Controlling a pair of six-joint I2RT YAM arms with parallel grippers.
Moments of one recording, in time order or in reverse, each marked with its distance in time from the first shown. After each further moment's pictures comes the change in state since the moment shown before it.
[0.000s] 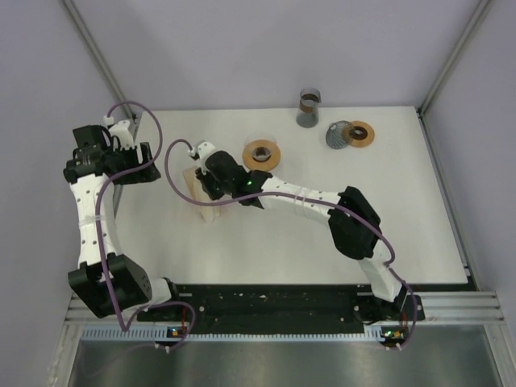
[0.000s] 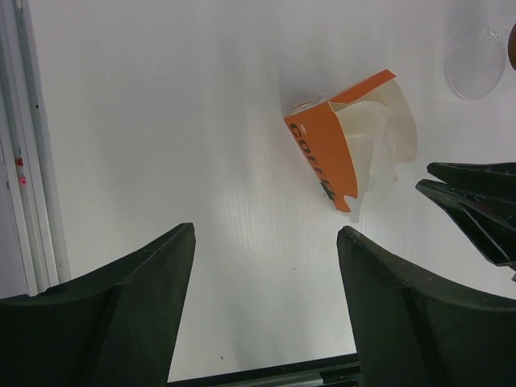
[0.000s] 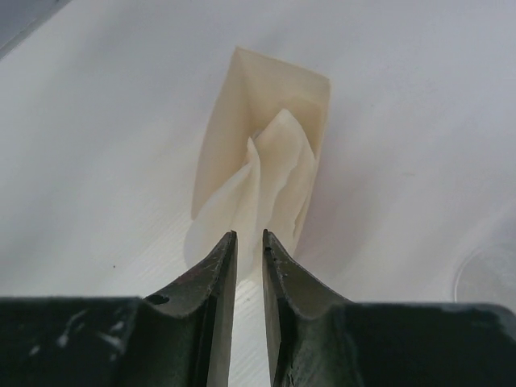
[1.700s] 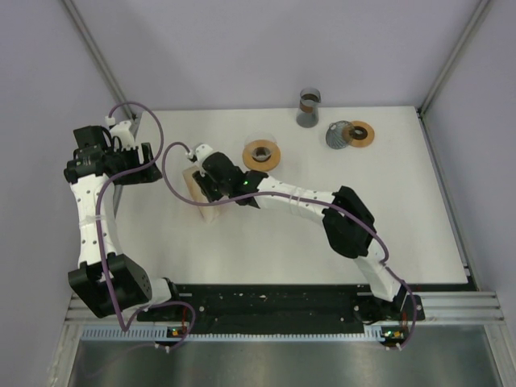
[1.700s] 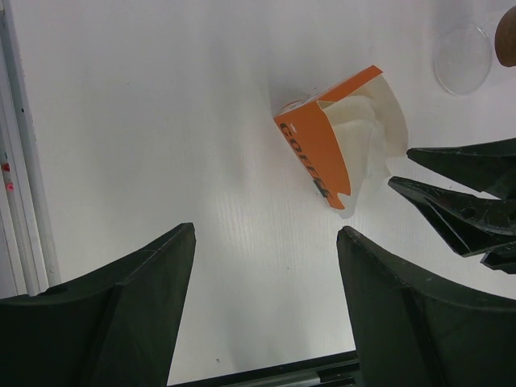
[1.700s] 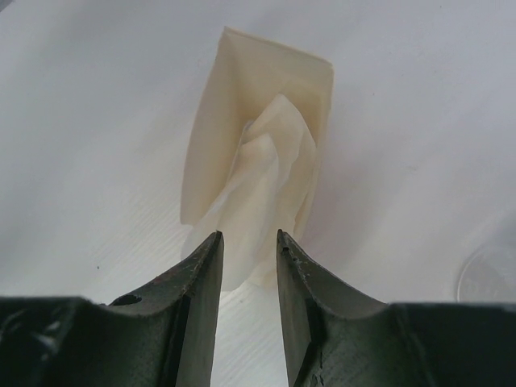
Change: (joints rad) left arm 0.000 0.000 -0.009 0.002 0.029 0.005; right arm 0.003 0.039 0.029 -0.045 0.000 -0.009
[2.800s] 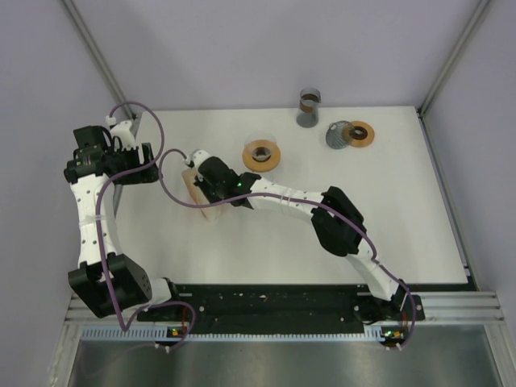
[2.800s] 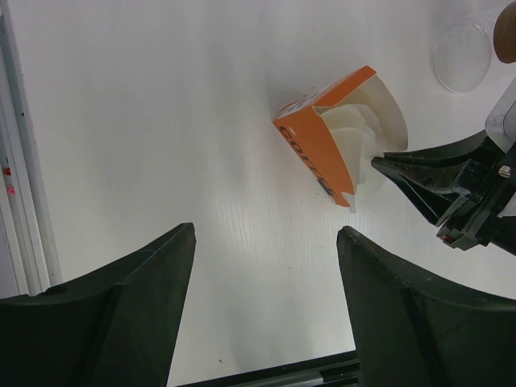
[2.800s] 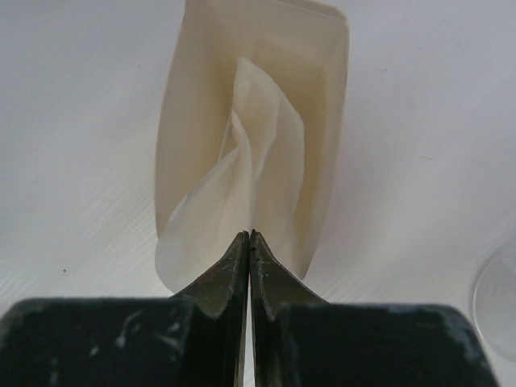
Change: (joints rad) left arm 0.000 0.000 0.000 0.000 0.007 0.013; right arm 0.000 0.109 0.088 -0.051 0.016 -0.019
